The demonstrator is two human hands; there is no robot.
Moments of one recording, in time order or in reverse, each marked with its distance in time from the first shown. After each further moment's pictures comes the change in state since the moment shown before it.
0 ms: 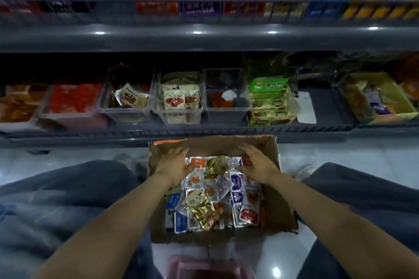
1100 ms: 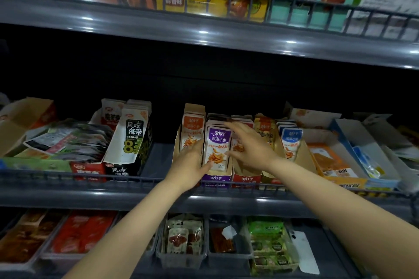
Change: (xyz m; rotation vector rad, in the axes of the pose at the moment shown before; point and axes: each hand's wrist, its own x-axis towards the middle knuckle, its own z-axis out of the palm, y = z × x) left_hand -0.002 0.055 -0.360 -0.471 0.617 0.278; right_hand 0.046 -0.249 -0.360 -0.310 0.615 -0.433
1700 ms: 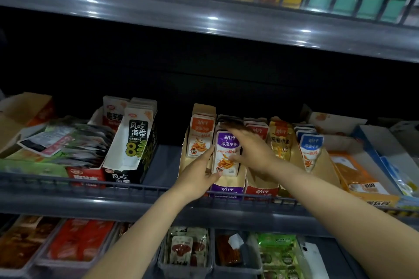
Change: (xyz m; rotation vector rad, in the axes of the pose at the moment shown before) left_hand 0.020 -0.024 0.015 -0.249 -0.089 -0.108; right_hand 0.041 -0.003 0.024 -0.076 -0.073 0.015
